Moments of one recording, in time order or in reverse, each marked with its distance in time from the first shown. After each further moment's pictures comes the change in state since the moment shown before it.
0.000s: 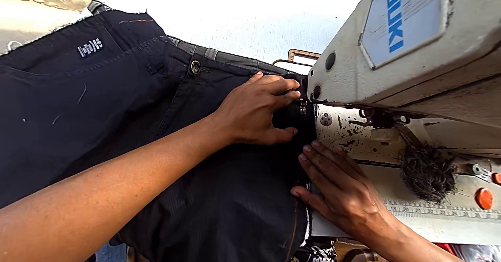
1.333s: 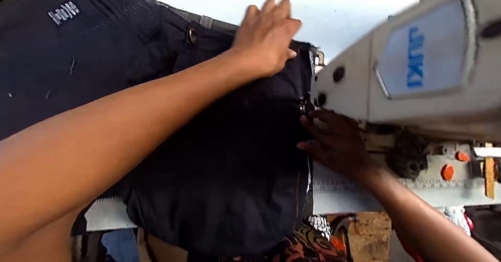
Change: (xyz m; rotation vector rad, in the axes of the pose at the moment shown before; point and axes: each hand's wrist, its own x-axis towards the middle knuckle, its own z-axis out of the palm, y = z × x) left_hand 0.086 -0.045 -0.049 -0.001 -0.153 -0.229; right_hand 0.036 0.039 0.010 0.222 0.011 0.185
